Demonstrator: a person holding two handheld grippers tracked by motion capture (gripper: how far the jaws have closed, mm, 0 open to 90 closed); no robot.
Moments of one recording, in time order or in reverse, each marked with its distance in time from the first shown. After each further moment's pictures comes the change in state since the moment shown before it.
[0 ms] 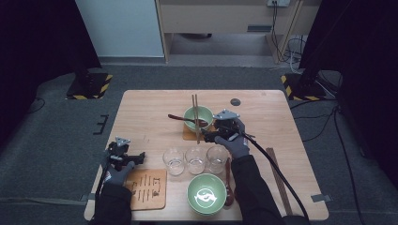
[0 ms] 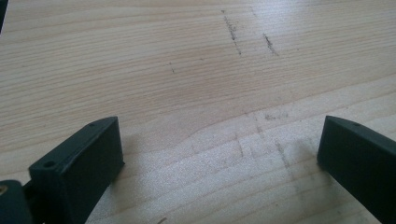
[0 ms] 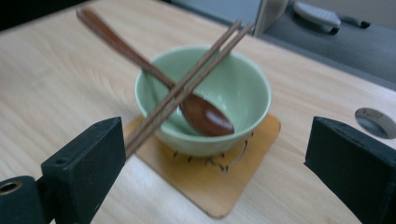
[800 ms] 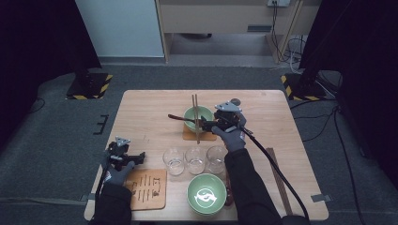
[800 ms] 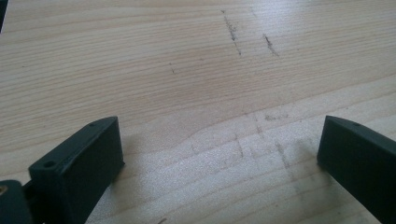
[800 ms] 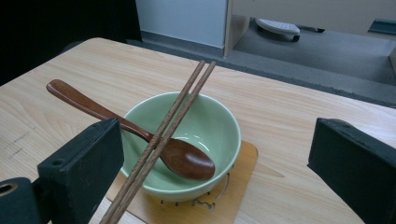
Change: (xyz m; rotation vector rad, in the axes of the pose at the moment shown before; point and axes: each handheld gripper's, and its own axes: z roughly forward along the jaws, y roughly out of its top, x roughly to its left) left arm 0.000 0.000 0.000 0.001 0.000 0.001; right arm 0.000 0.024 0.000 -0.084 -0.120 0.140
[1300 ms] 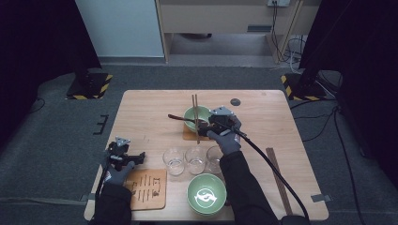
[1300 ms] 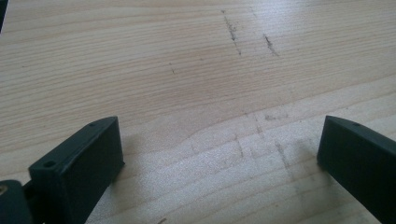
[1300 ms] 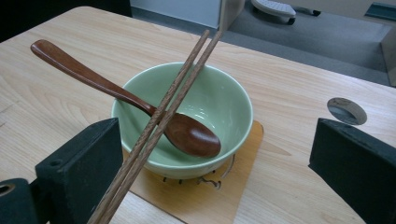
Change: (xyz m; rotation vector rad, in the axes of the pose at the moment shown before) left arm 0.000 0.000 0.000 0.000 0.000 0.000; right arm 0.014 -0.013 0.009 0.076 -0.042 -0.037
